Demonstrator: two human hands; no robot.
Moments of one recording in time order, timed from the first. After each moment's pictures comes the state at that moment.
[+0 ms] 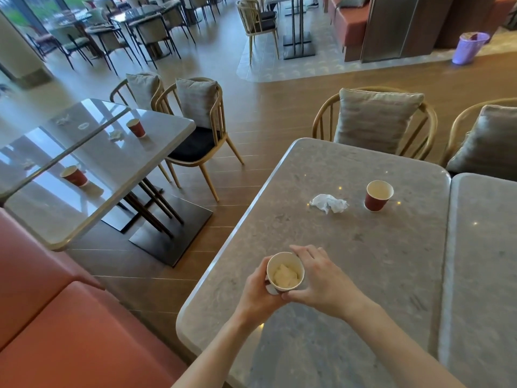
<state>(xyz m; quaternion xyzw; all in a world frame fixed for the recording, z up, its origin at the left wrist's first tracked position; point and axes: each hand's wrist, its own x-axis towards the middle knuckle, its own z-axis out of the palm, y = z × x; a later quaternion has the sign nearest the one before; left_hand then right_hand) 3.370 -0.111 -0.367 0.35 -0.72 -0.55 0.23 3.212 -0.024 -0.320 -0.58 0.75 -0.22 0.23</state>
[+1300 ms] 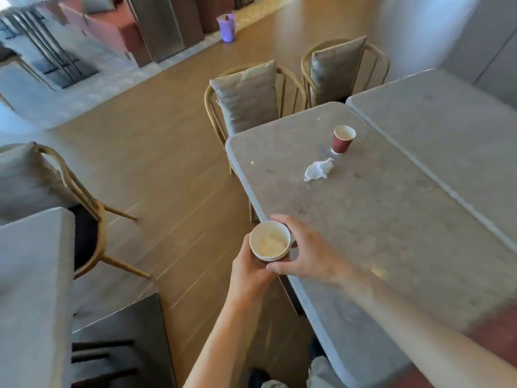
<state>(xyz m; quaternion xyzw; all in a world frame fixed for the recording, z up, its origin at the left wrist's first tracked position) 3.433 -0.491 -0.327 0.08 -0.75 -0.66 -0.02 3.379 -0.336 -0.302 -0.20 0.87 -0.42 0.14</state>
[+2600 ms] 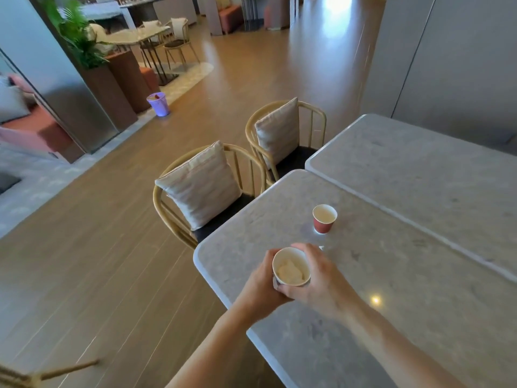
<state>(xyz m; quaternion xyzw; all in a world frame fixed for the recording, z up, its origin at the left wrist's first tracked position) 3.101 -0.487 -0.310 -0.21 -0.85 -0.46 -0.17 3.148 -0.330 -0.301 0.03 0.88 -0.47 -0.05</state>
